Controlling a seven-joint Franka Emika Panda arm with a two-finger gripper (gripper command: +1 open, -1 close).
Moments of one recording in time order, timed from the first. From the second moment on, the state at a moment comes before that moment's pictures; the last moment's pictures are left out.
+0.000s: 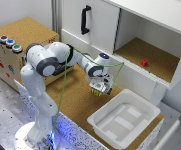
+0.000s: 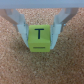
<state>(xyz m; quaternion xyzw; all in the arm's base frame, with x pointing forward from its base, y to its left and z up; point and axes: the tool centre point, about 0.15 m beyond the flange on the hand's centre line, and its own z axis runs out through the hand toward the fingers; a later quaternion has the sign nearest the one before) 0.420 -0.120 0.208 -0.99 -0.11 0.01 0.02</state>
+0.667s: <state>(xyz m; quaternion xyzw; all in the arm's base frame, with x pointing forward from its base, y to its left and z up) 0.420 -0.130 0.303 -1.00 -0.07 -0.02 0.01</state>
